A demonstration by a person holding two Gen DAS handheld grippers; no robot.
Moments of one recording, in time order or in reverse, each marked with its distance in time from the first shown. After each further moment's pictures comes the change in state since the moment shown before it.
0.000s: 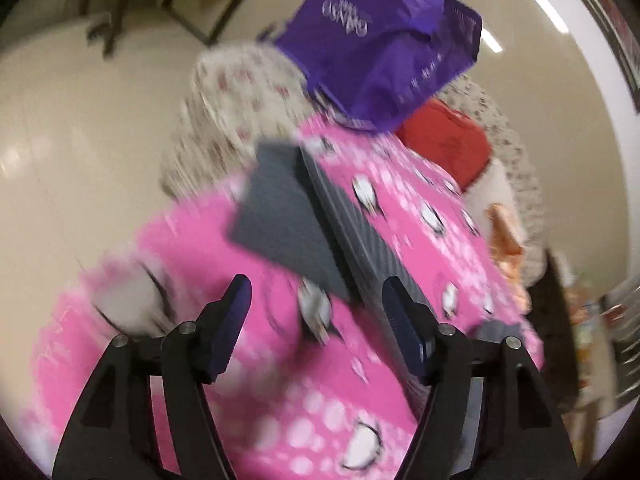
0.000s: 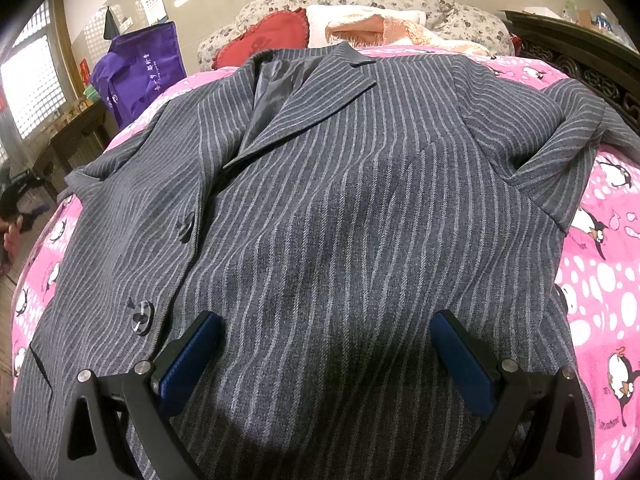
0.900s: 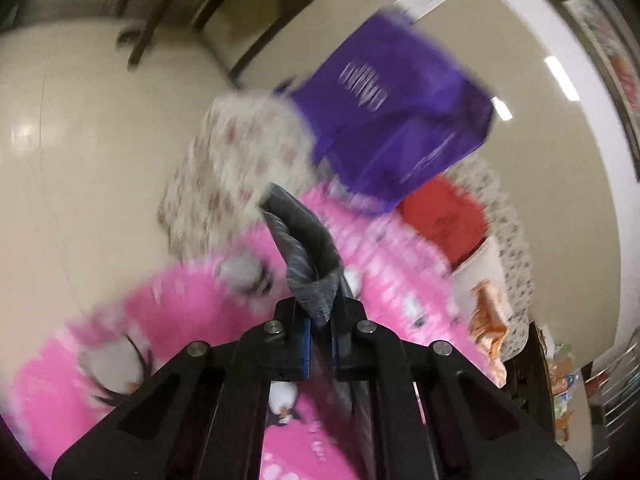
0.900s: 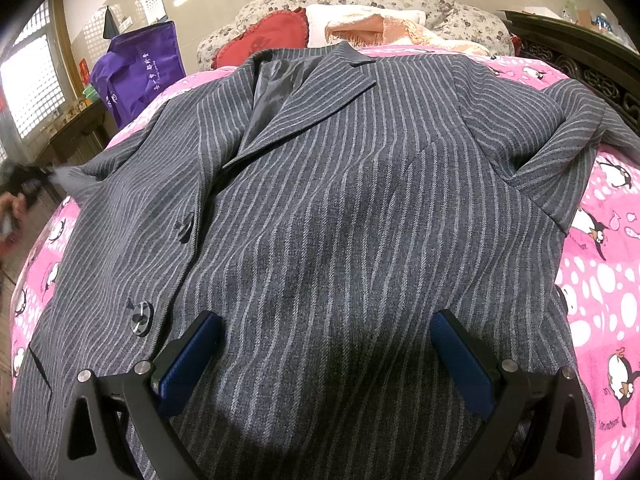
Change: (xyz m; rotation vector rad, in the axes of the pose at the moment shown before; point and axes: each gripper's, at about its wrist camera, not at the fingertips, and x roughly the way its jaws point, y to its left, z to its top) left arm -0.040 -0.015 0.053 -0.093 -0.262 -0.002; right arm 0.000 0.000 0.001 -0.001 0.000 -0.002
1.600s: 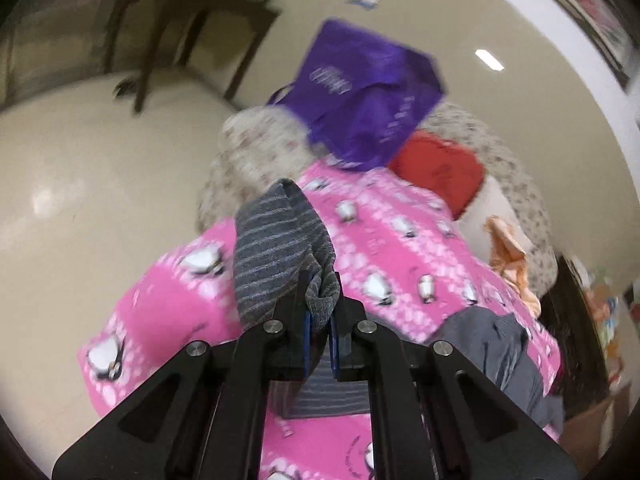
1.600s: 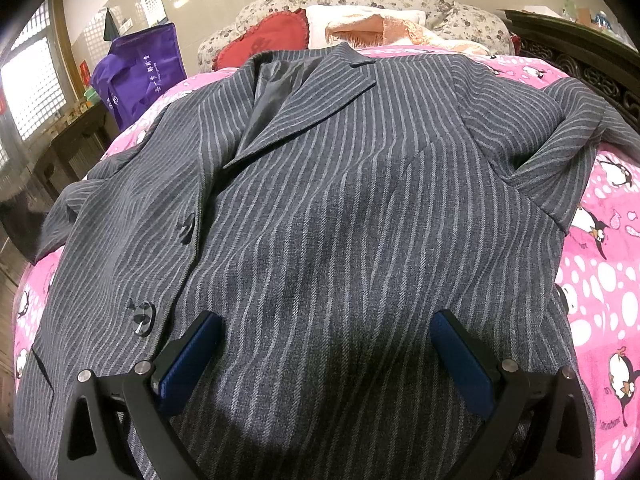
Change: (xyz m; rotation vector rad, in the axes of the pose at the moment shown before) left arm -0.112 -0.043 -0.089 0.262 0.006 0.107; right arm 0.000 0.000 -0.001 0.005 -0.003 0.007
